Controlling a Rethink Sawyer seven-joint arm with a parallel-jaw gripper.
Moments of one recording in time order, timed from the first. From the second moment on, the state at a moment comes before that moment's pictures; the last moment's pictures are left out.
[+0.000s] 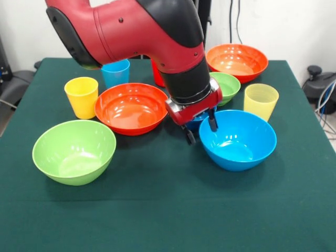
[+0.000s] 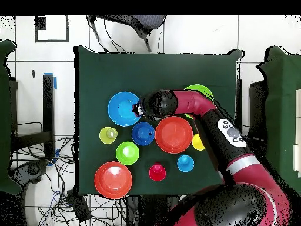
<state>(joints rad) -0.69 -0.37 0.68 1.52 -0.49 0.75 1.39</state>
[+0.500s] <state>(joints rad) -0.68 -0.32 0.67 1.52 -0.49 0.75 1.39</state>
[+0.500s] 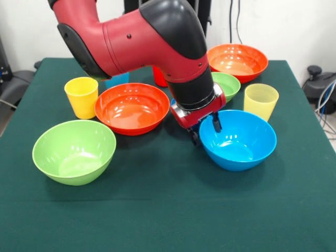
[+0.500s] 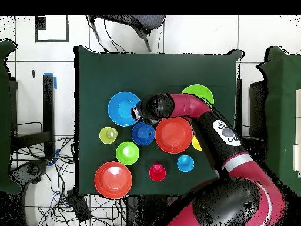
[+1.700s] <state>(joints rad) -0.68 -0.31 0.67 1.52 -0.49 0.75 1.39</state>
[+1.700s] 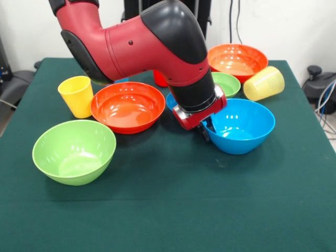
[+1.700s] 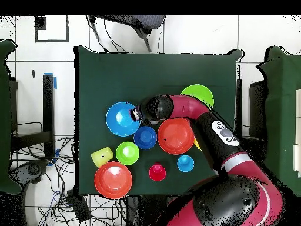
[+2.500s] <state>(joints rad) -0.73 -0.32 0.70 1.52 -0.45 0.75 1.39</state>
